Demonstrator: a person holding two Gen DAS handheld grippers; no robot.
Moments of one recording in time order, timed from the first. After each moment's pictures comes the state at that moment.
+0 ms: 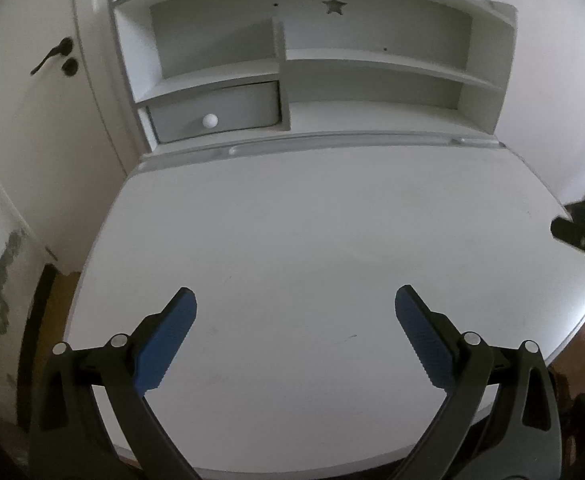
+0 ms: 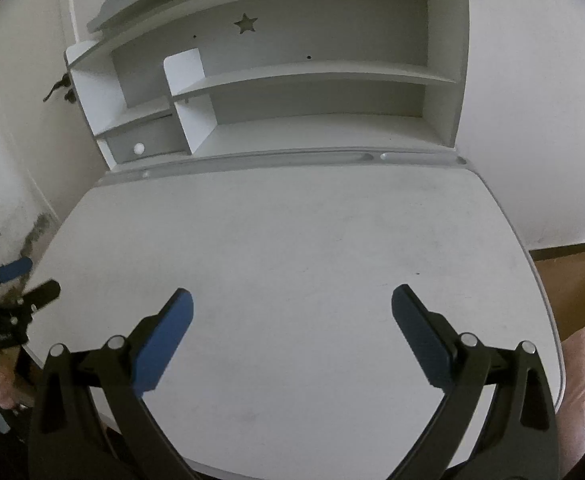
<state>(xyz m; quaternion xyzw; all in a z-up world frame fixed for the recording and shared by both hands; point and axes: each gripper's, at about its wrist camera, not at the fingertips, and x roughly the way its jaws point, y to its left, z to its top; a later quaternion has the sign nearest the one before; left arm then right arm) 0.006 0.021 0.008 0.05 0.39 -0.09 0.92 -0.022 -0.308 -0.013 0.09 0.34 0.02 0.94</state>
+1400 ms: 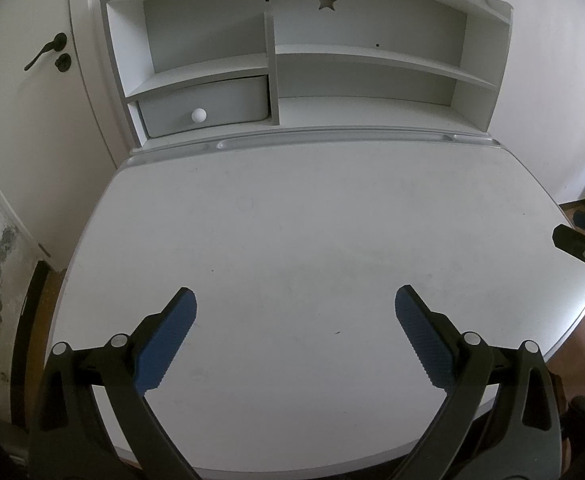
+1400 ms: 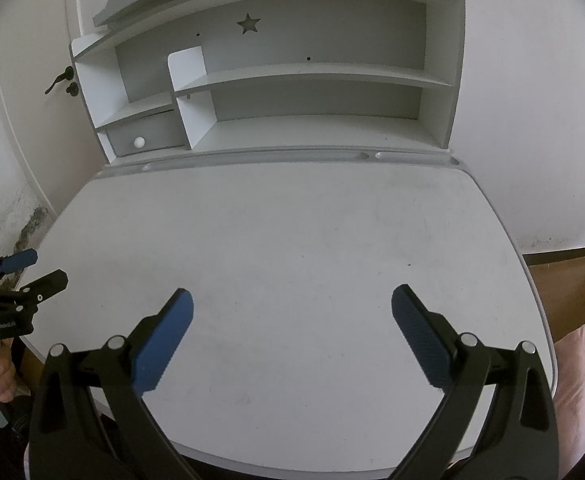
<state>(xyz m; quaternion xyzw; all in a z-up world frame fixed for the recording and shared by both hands) 0.015 0.007 -0.001 0.05 0.39 -0.10 0.91 -0.032 -0.313 -0.017 0.08 0.34 0.02 0.94</state>
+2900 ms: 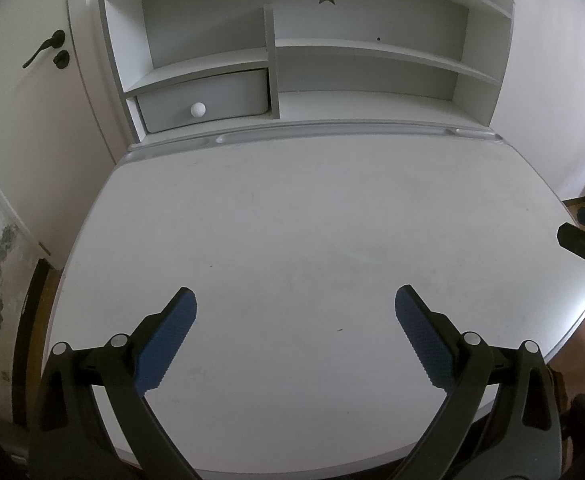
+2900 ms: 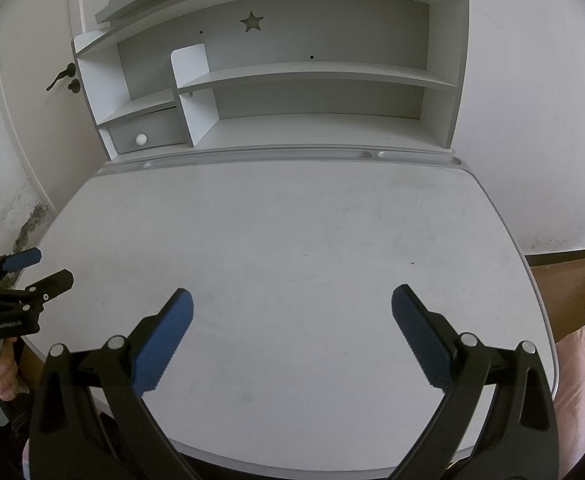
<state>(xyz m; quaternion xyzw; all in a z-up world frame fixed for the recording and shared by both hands) 0.017 0.009 -0.005 0.05 0.40 -0.10 0.91 -0.033 -0.311 -0.019 0.08 0.34 0.02 0.94</state>
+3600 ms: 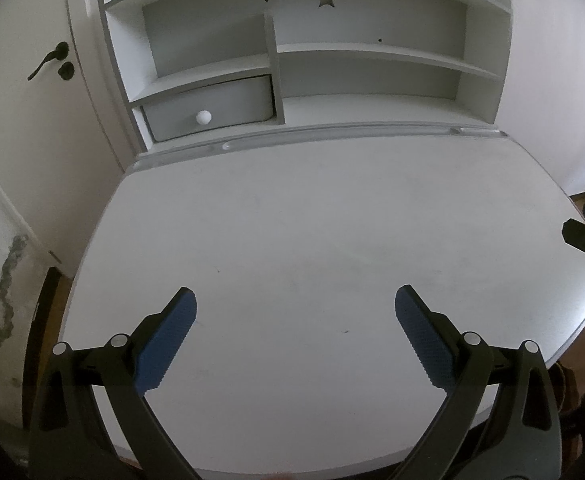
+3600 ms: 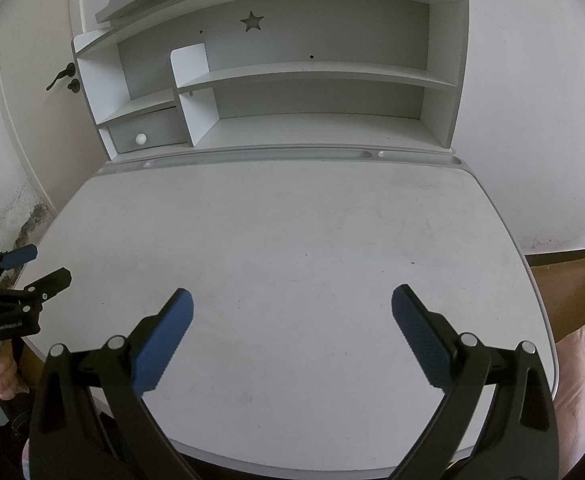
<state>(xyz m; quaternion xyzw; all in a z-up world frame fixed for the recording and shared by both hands) 0.015 0.008 -0.003 0.07 0.39 -0.08 0.91 -0.033 -0.311 -0.019 0.08 0.34 0.02 0.94</state>
